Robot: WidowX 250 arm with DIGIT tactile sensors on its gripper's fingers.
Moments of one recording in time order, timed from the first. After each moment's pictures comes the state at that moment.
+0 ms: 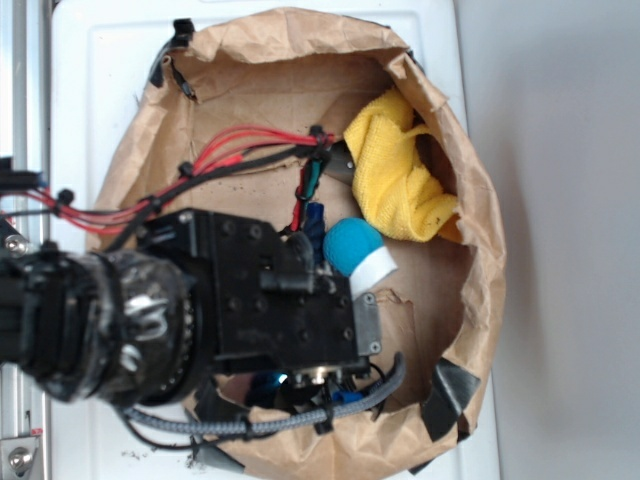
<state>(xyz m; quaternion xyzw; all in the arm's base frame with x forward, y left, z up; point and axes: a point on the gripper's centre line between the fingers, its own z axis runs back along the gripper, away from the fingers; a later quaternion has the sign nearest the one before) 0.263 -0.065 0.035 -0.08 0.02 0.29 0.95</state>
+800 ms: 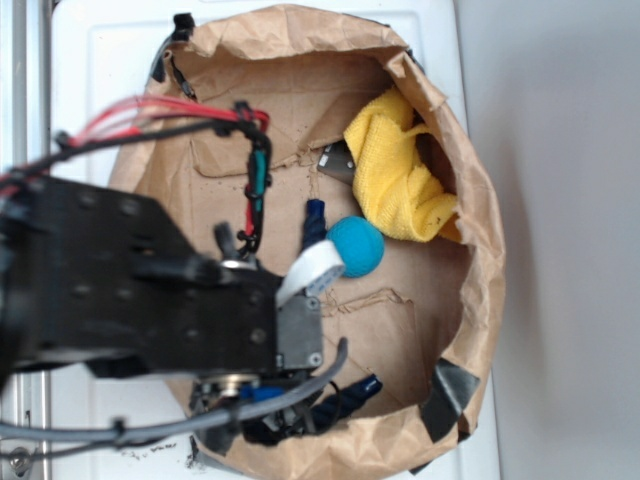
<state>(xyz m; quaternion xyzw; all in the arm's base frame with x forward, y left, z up) 0.249 -0.054 0.084 -0.10 -0.05 0.29 0.95</state>
